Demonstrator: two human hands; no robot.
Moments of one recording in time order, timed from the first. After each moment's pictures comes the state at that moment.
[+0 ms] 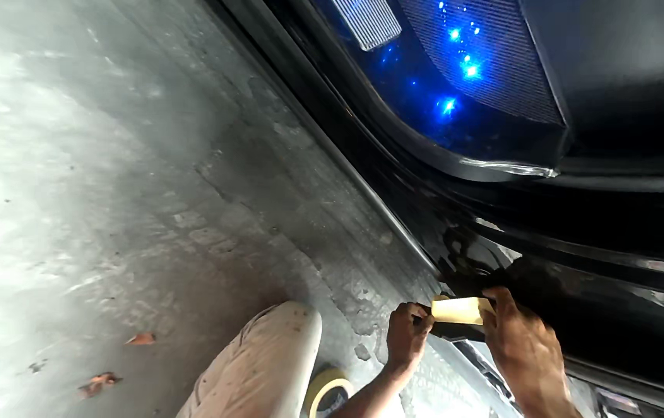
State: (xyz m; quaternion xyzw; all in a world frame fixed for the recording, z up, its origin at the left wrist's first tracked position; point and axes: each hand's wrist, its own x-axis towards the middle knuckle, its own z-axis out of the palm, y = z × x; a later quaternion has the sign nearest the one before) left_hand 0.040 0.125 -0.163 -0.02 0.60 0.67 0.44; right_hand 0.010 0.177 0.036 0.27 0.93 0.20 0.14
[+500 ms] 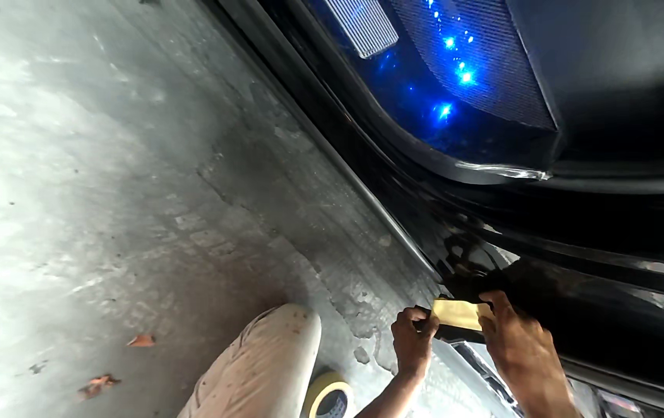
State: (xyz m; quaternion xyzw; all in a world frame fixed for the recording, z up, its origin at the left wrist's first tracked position) left_hand 0.058 0.141 -0.150 -0.15 0.54 0.71 0.43; right_hand 0.010 0.177 0.042 0.29 0.93 0.16 0.17
